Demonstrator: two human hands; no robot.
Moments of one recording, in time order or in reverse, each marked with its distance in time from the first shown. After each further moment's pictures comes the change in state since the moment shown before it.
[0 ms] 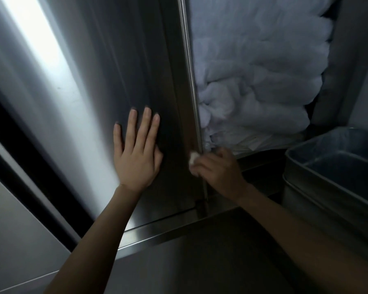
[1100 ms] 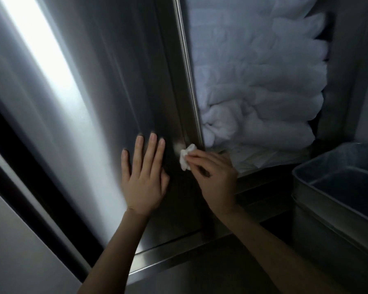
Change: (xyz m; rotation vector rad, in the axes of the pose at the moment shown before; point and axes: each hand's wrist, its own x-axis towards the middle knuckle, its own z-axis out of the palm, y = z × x) left_hand 0.000 0.000 0.002 -0.003 0.001 -0.003; right_hand 0.065 -0.033 -0.024 0.347 0.409 0.607
